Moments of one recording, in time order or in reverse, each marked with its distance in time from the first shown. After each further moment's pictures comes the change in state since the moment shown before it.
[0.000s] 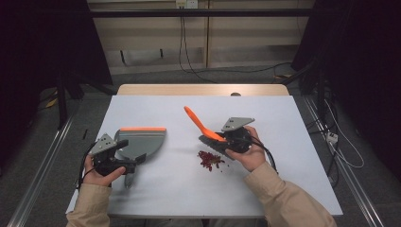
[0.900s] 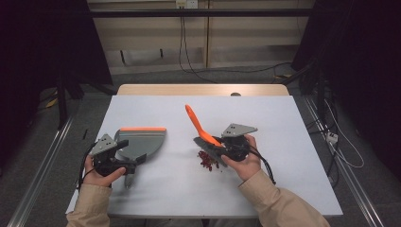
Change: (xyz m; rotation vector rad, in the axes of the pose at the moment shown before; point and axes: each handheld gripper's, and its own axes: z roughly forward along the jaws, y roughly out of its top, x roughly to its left) left arm -0.002 0.001 0.000 0.004 0.003 0.008; right arm 0.026 -0.004 -0.002 -0.107 0.018 0.103
